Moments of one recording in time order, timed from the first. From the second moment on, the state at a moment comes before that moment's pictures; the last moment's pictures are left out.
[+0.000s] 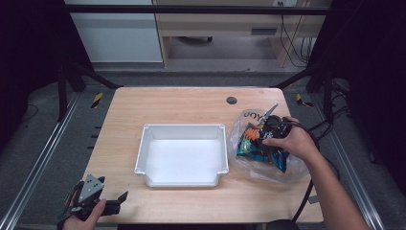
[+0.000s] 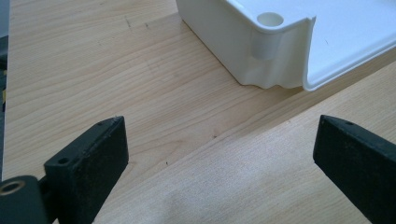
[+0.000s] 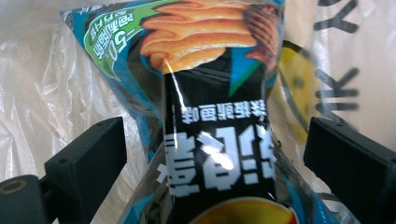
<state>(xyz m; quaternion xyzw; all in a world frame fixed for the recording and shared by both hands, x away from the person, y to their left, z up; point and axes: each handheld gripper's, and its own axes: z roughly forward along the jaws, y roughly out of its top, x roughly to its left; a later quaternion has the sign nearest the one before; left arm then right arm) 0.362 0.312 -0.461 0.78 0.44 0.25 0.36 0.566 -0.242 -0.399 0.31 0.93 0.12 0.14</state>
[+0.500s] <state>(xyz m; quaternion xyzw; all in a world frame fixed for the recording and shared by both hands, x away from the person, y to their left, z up) 0.361 0.311 -0.462 0.79 0.43 0.25 0.36 0.571 -0.249 -0.415 0.31 0.93 0.11 0.13</state>
